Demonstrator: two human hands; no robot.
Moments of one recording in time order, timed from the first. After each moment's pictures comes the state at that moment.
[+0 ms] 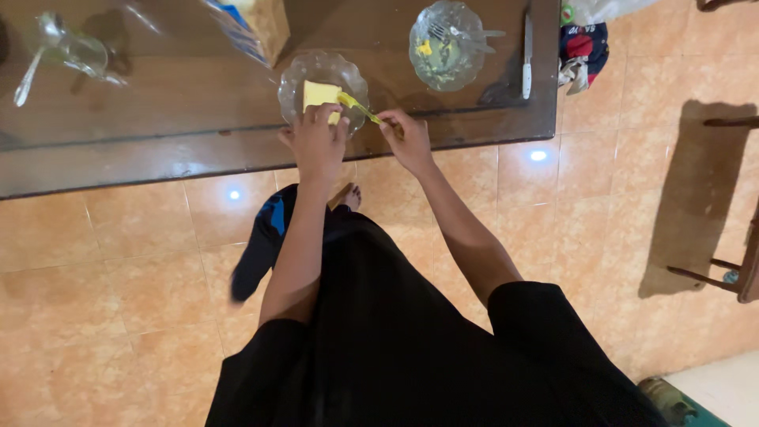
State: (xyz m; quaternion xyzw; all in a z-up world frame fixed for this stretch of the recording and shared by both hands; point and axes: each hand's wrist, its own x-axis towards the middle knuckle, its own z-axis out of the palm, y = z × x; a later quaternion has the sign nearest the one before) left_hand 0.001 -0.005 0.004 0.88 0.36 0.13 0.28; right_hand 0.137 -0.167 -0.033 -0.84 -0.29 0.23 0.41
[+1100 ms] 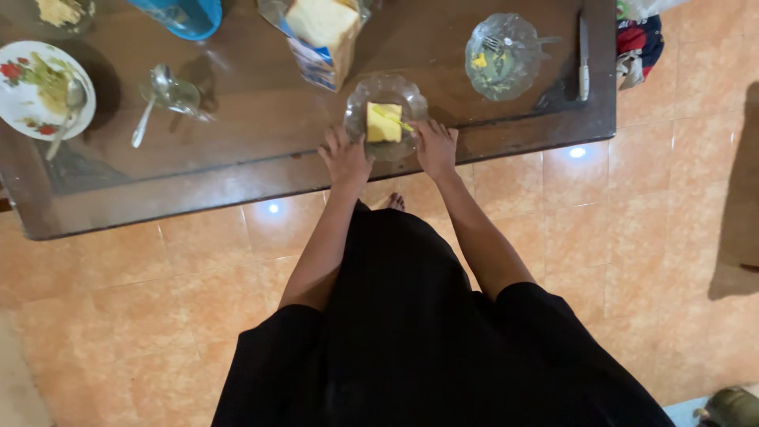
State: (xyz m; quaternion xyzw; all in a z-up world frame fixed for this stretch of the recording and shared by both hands) left_hand -0.033 0.071 -0.058 0.90 0.33 -0.15 0.23; right_hand 0.097 -0.103 -0.078 -0.90 -0.36 0.06 0.25
